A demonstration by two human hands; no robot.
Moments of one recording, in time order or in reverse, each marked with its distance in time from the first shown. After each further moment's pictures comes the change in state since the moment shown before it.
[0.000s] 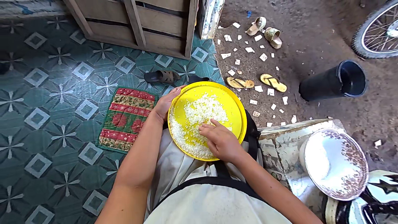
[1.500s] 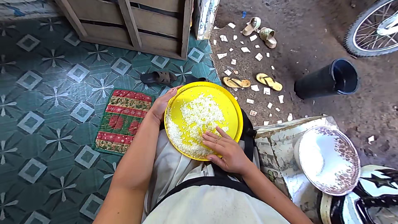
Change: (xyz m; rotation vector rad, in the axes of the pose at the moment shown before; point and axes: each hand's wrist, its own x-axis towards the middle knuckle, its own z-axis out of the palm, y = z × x) left_hand 0.003 -0.001 -0.002 0.022 -0.028 0.002; right_hand -0.047 0.006 -0.006 0.050 -0.003 -0.065
